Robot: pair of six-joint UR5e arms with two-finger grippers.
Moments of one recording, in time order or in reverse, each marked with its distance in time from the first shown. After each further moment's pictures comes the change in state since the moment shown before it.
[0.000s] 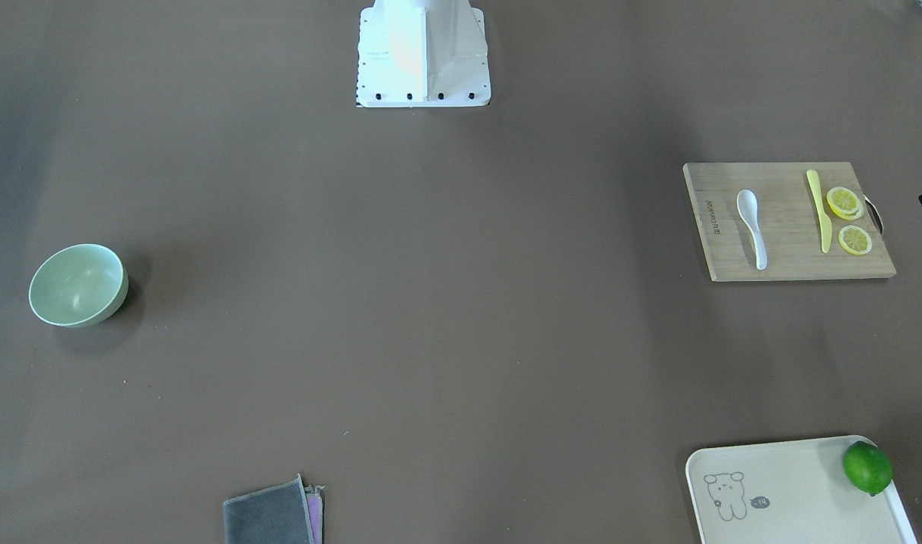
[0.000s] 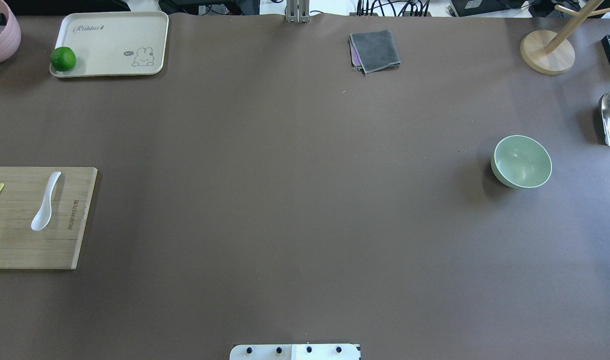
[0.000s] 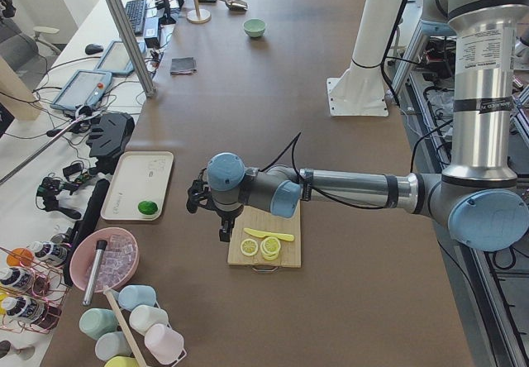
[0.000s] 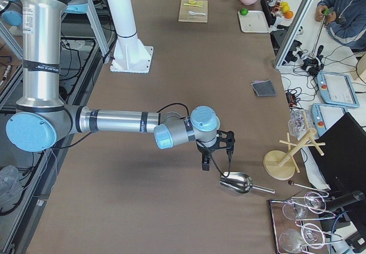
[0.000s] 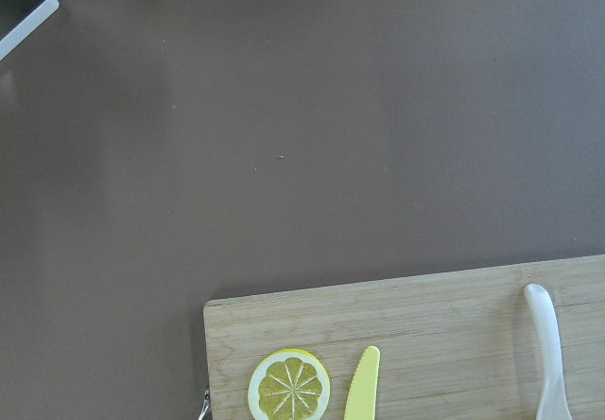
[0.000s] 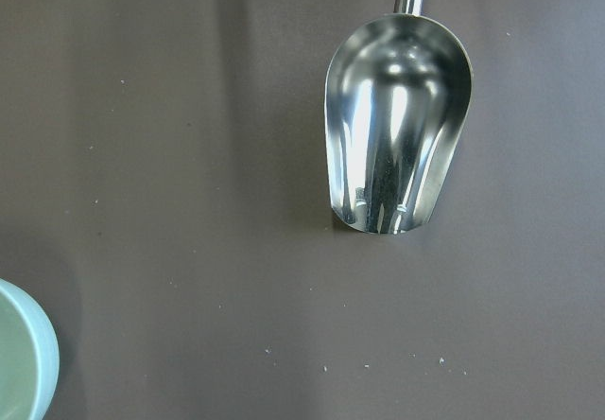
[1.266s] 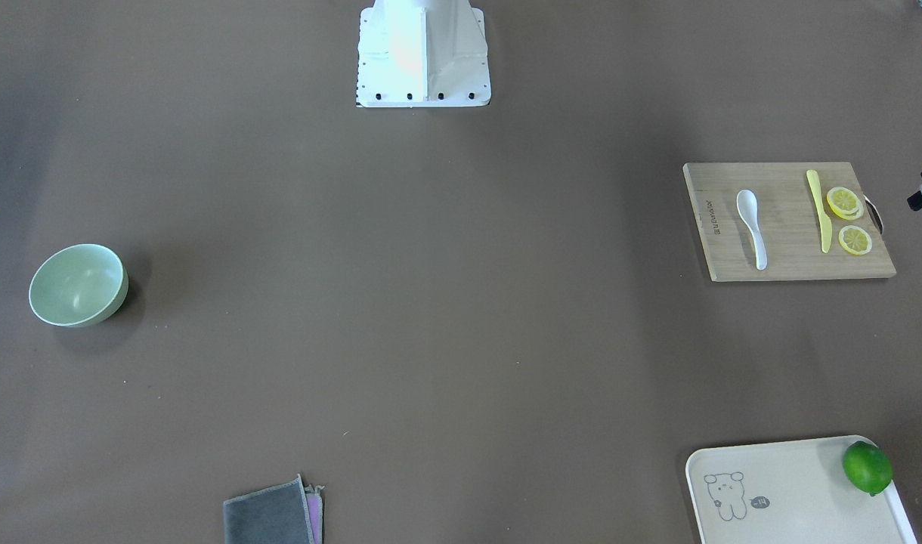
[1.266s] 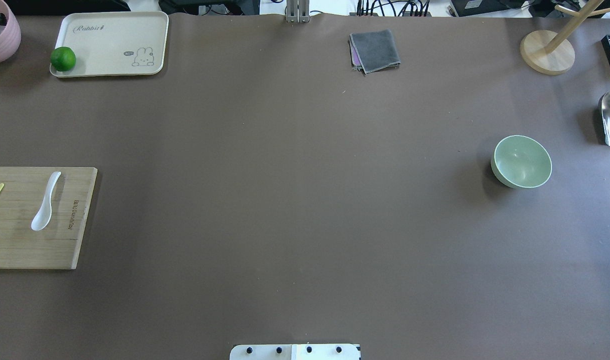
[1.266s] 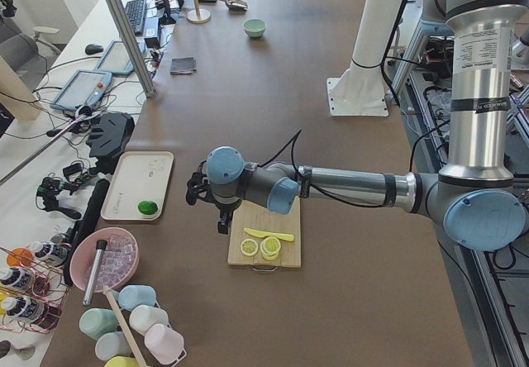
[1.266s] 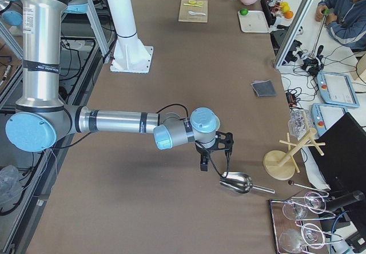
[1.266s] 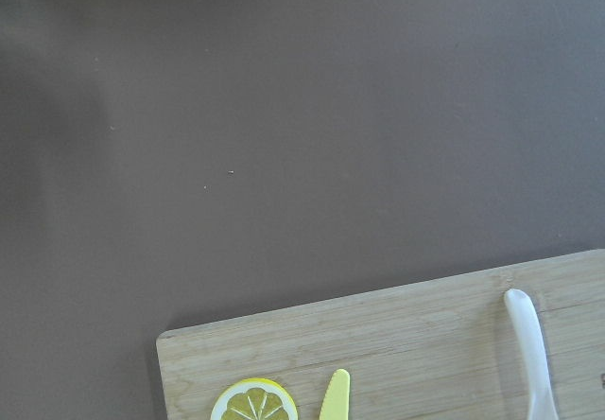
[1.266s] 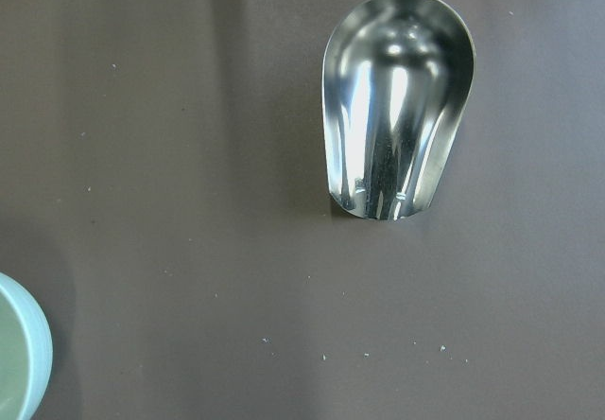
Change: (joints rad) left arm 0.008 -0.008 -0.001 -0.019 -0.023 -0.025; right arm 0.000 -0.008 -0.006 -0.006 -0.004 0.002
